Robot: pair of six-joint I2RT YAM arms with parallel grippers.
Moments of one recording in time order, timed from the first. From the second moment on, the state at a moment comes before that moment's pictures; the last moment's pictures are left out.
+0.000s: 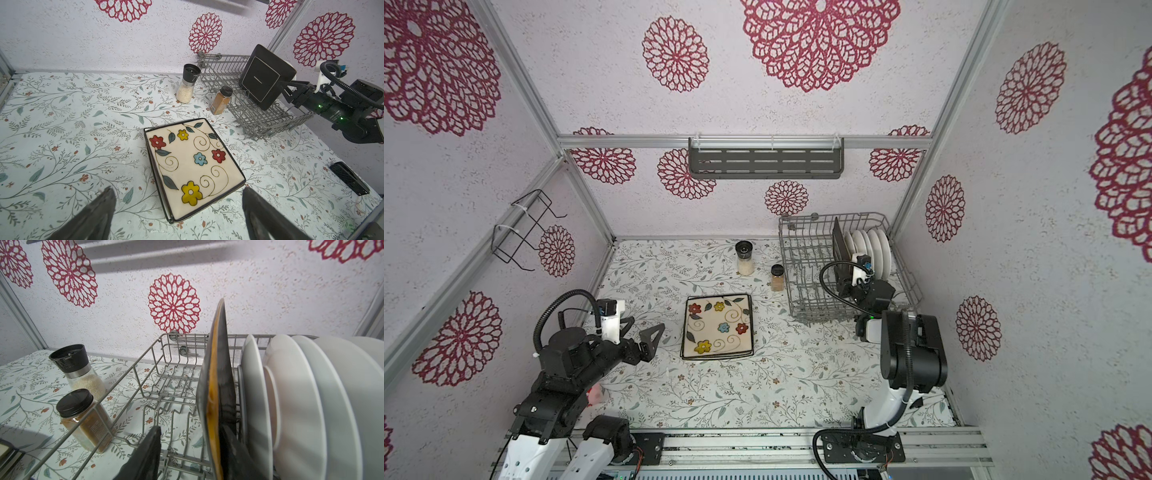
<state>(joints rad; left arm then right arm) -0.16 0.48 0.67 -0.58 0.26 -0.14 -0.11 1.75 0.67 1.03 -0.45 0.05</state>
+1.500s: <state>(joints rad) -0.15 0.51 0.67 -0.57 0.27 -0.14 -0.09 1.83 0.83 0.95 -0.39 -0.02</state>
